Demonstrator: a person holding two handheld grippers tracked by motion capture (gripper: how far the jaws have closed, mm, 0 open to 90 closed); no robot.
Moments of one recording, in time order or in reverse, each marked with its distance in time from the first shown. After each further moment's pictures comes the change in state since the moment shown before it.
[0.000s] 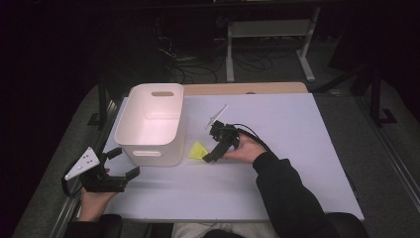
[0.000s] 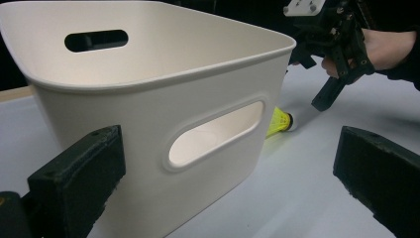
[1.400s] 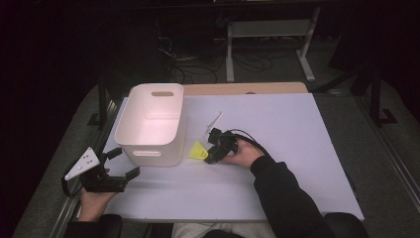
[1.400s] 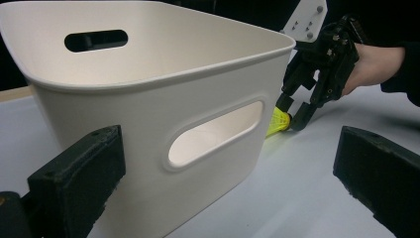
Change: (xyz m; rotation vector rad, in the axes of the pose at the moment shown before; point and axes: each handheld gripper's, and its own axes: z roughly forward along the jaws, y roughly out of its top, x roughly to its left) left arm 0.000 0.000 0.000 0.000 0.000 0.000; right arm 0.001 -0.008 0.021 0.072 0.012 -0.069
